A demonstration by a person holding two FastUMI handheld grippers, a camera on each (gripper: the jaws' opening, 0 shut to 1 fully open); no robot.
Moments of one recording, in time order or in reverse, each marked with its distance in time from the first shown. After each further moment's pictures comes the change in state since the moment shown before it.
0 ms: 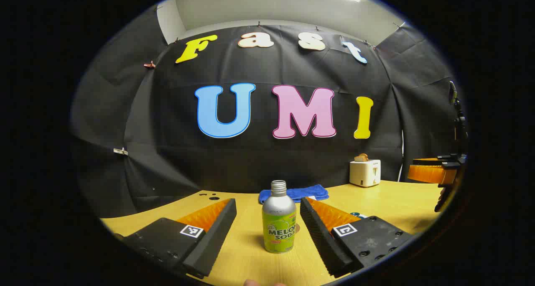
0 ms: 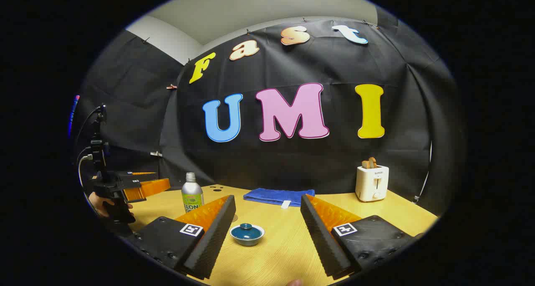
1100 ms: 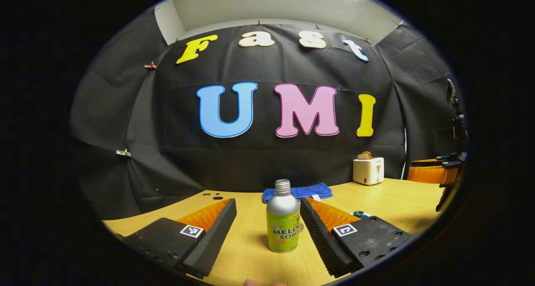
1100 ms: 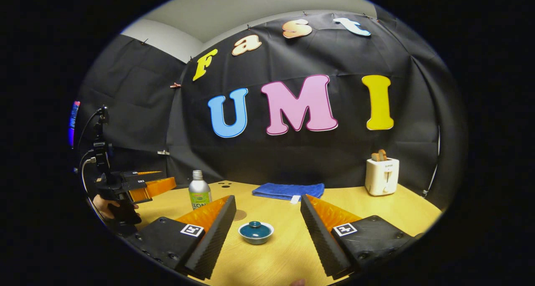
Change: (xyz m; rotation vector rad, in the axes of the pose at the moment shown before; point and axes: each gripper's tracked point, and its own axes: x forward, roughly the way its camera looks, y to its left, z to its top) left arm 0.000 0.005 -0.002 0.017 0.015 0.014; right arm 0.018 0.020 -0.015 0.056 0.070 0.079
